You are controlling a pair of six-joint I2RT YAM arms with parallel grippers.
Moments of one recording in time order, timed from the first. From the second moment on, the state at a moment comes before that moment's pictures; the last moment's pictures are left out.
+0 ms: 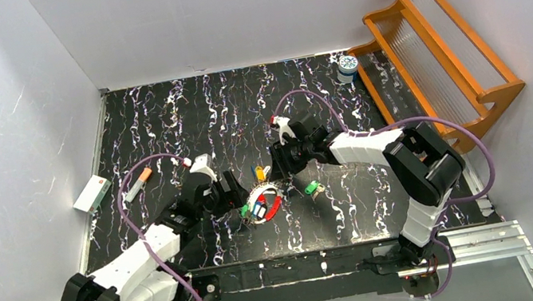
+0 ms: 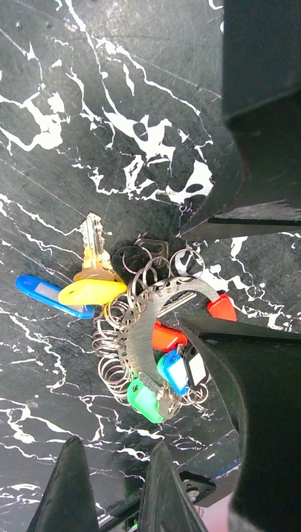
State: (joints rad) left arm -0.58 1.01 0.38 -0.07 -0.01 -0.65; right arm 0.70 1.75 0.97 -0.02 -0.43 0.32
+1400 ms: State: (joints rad) left arm -0.58 0.93 0.35 0.01 -0.06 -0.67; right arm 0.62 1.74 0.91 0.08 -0.55 0.47
